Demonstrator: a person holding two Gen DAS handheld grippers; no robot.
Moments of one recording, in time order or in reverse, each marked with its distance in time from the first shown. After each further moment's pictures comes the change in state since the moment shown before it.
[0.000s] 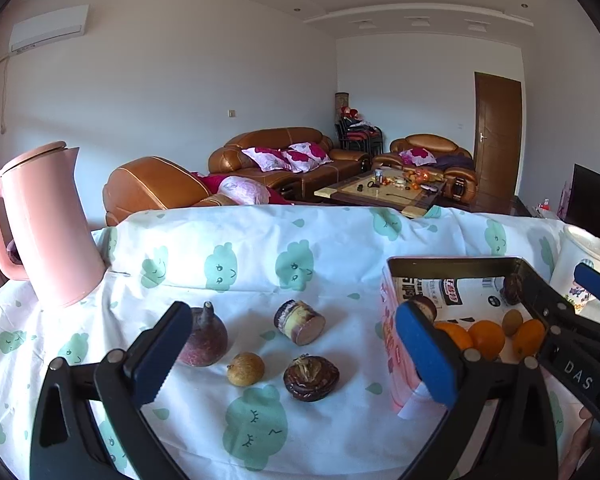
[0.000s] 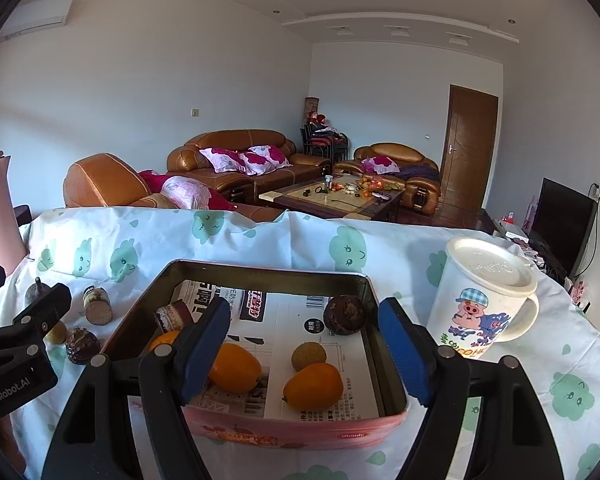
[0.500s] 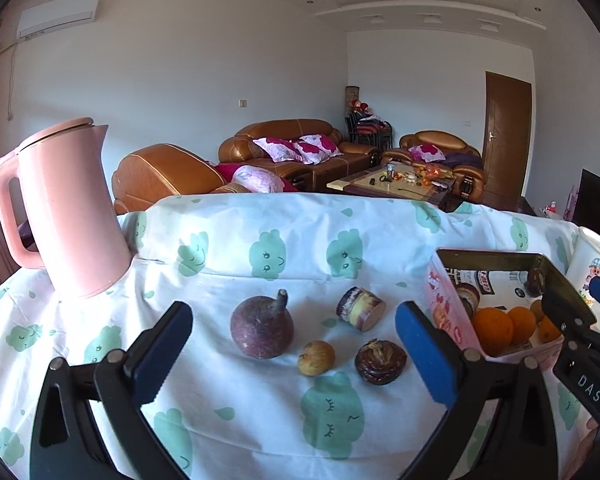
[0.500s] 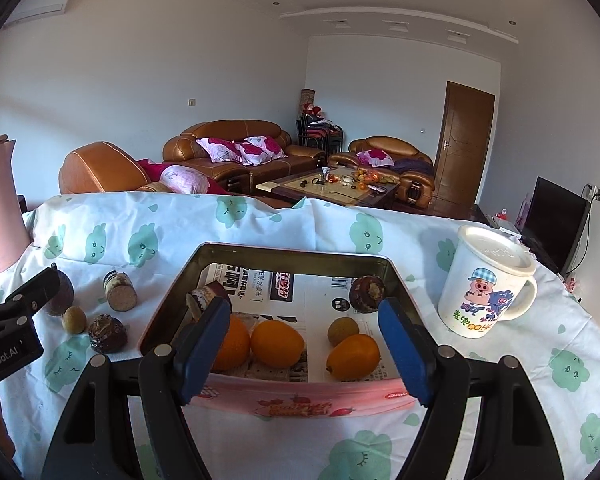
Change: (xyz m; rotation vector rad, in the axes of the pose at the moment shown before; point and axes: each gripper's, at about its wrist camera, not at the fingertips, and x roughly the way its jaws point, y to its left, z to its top) left arm 0.002 0.054 -0.004 -0.033 0.033 0.025; right arm -0.017 0.040 -0.009 -0.020 0.032 -0.034
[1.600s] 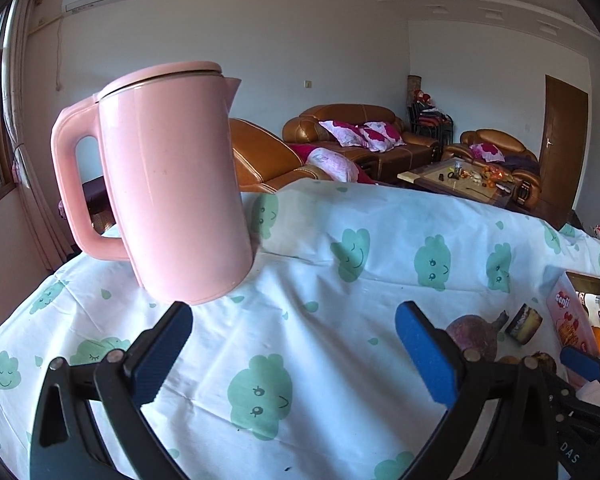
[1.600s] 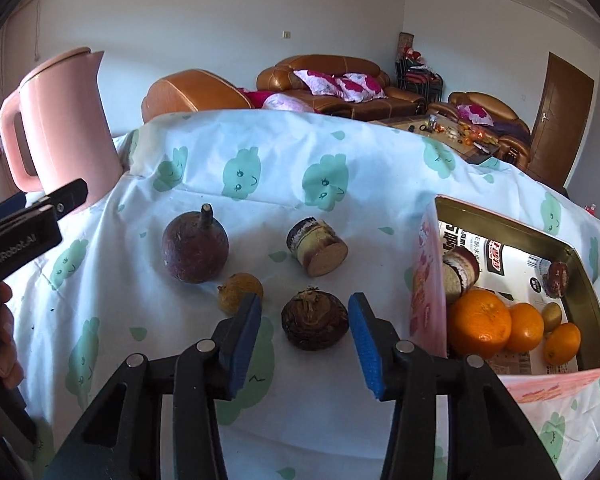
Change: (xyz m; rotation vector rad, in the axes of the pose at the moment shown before) left arm 0.032 0.134 0.009 -0.093 0.069 0.180; right arm 0.040 0.142 0.000 -0.150 0.269 0.320
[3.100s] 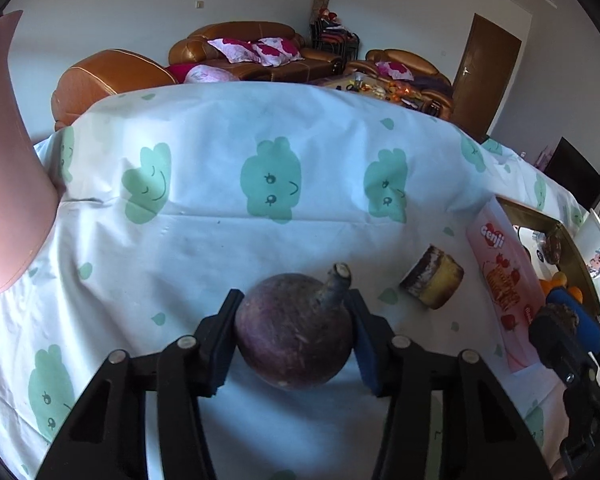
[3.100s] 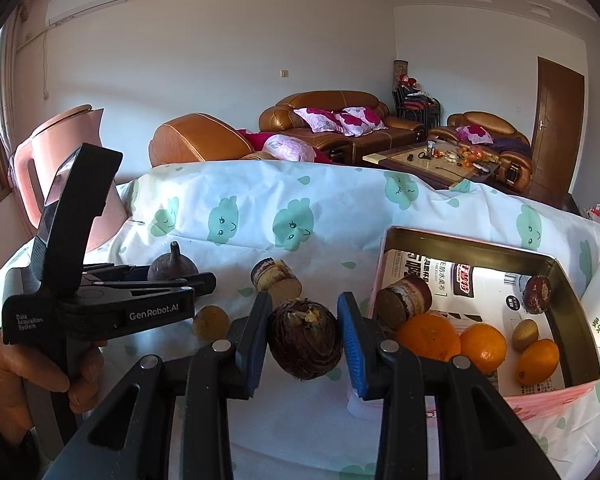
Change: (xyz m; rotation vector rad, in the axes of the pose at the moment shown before) left arm 0.065 -0.100 -0.011 0.113 0.337 -0.364; right arm -0.034 -0.042 -0.002 0.066 -0.169 0.051
